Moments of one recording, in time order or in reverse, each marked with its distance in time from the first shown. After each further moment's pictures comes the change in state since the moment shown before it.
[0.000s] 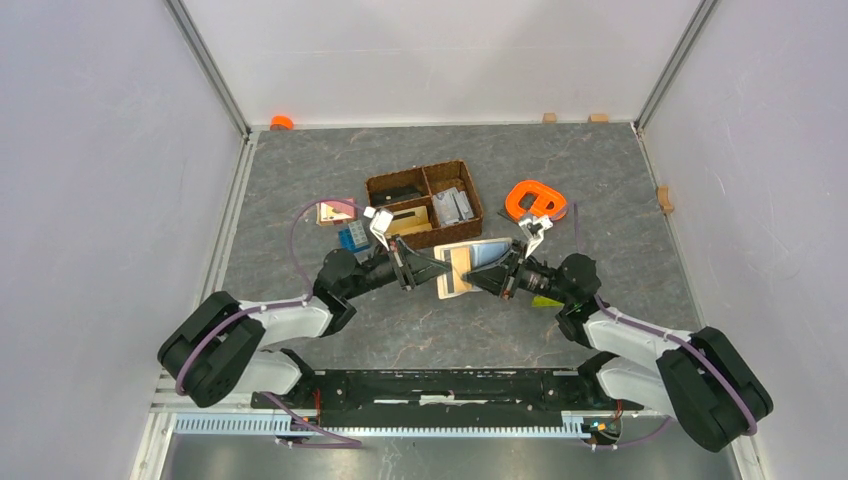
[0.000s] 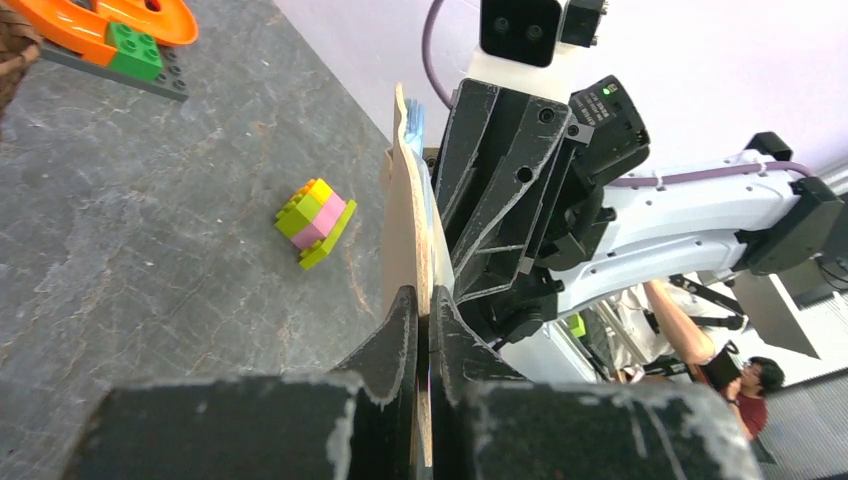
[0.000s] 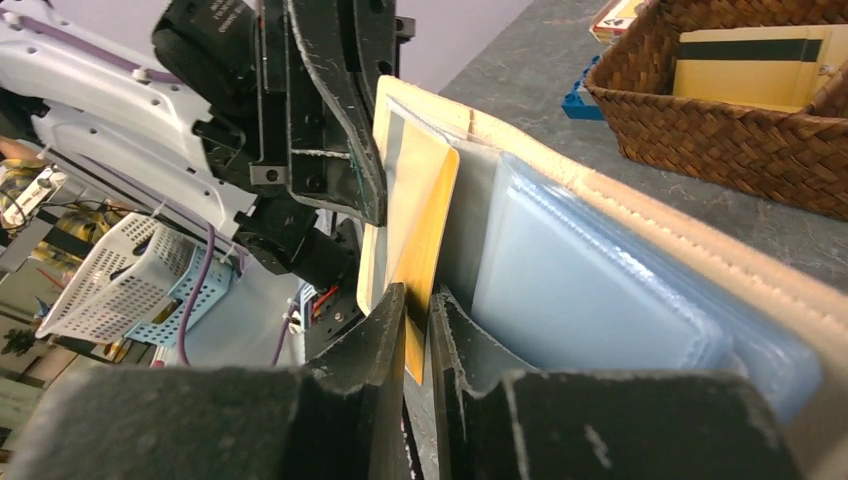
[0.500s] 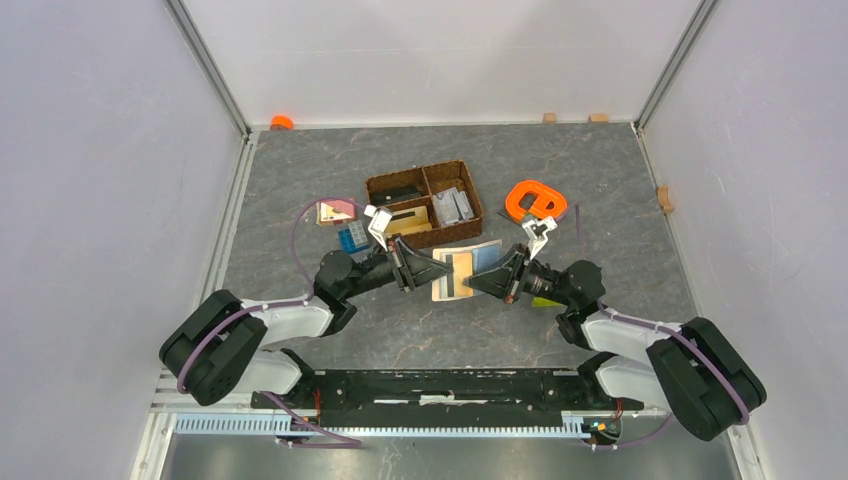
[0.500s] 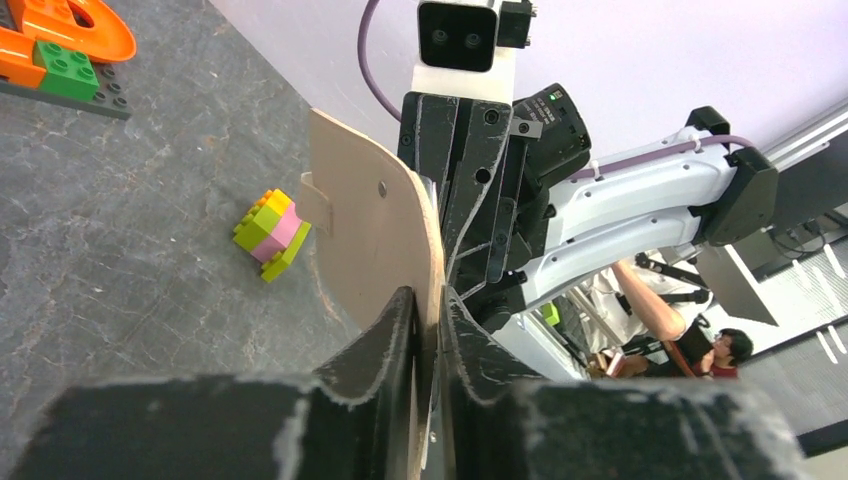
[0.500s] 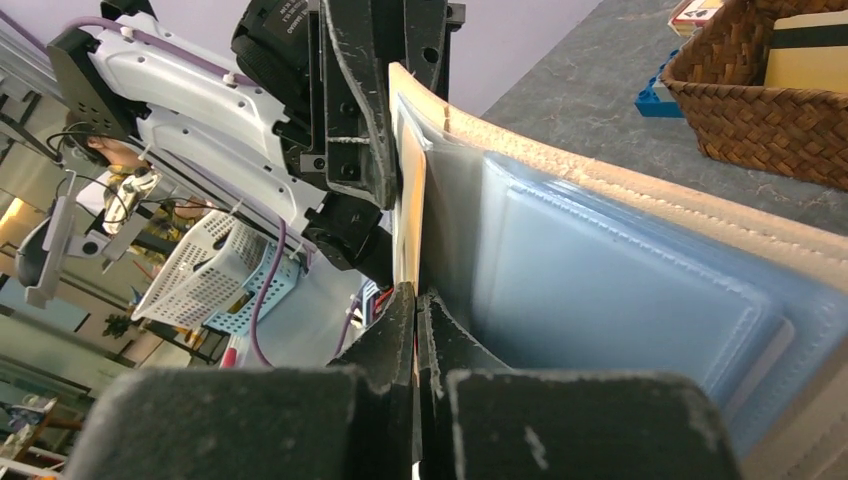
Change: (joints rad) left arm 0.003 0.029 0.000 0.124 0.063 -0.045; right arm -0.023 0.055 -0.051 0.235 -0.073 0.174
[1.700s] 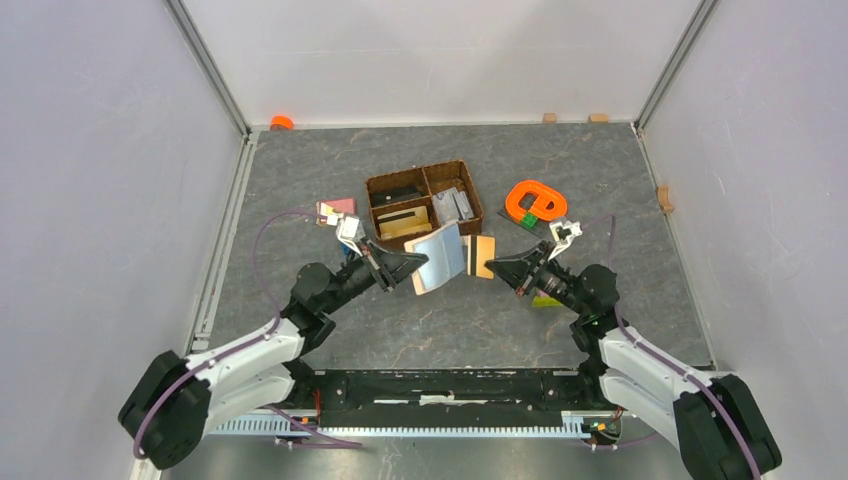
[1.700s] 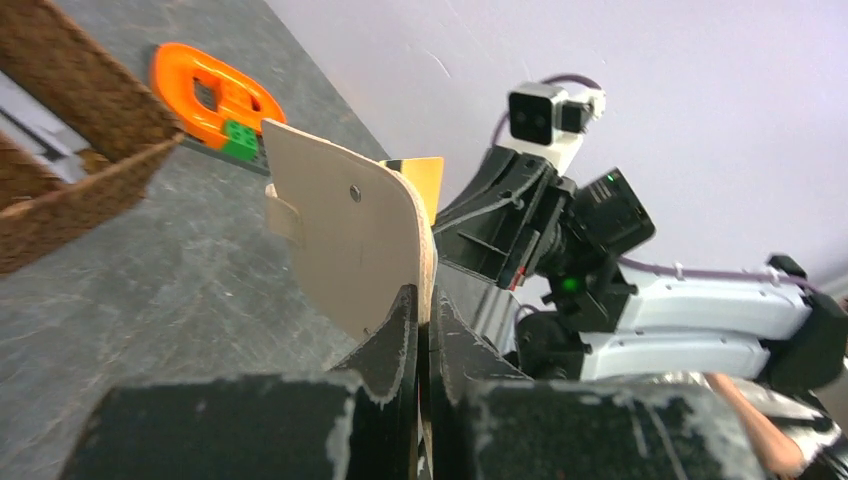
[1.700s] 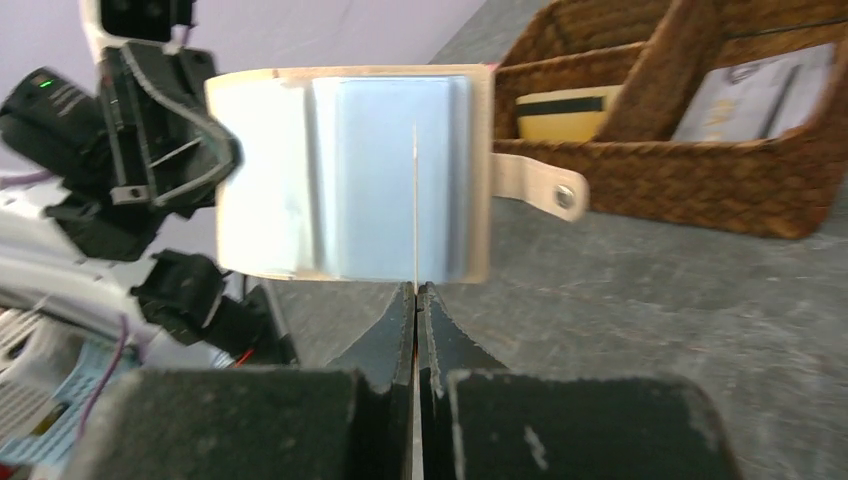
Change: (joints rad) left arm 0.021 -0.351 -0.073 -0.321 -0.241 0.091; right arm -0.105 -0.260 -0.043 -0.331 0.197 -0.207
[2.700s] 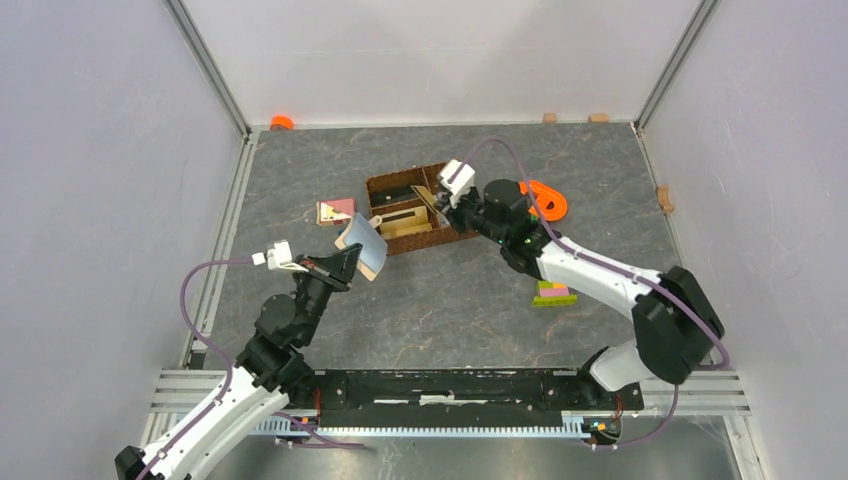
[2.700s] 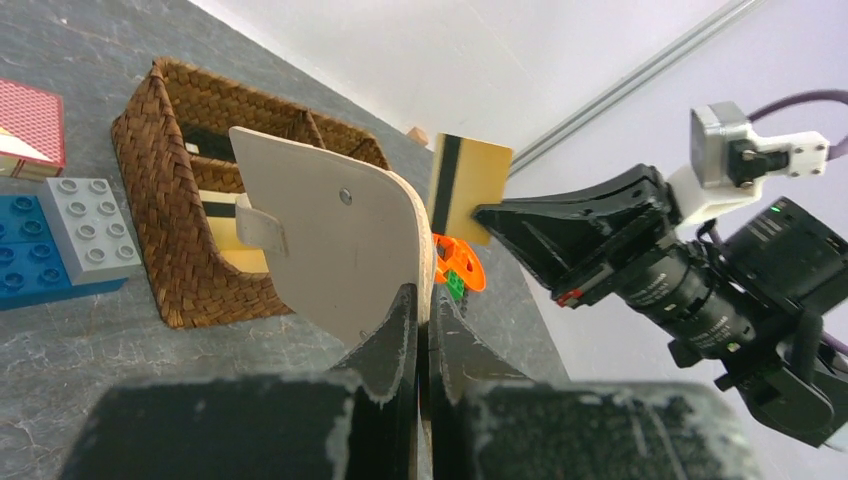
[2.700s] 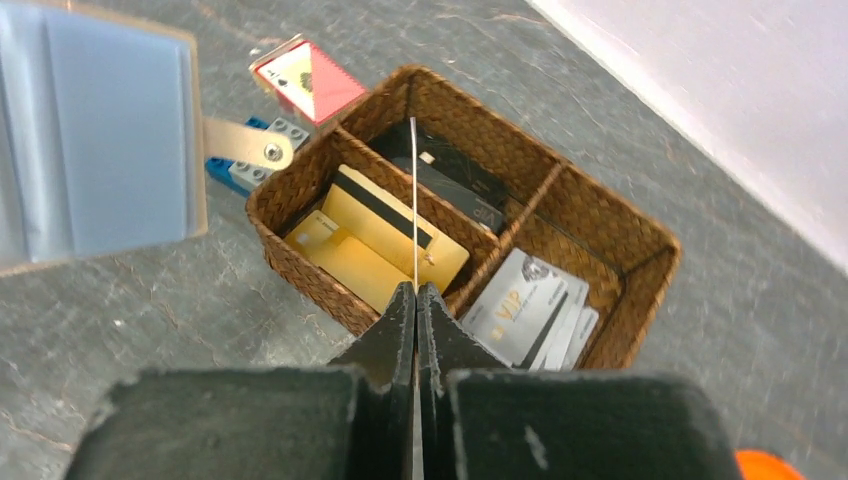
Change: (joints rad) left arm 0.000 -0.673 -0.061 -0.678 -0.682 0.073; right arm 0.307 0.521 0.754 -0.535 0.461 -0.828
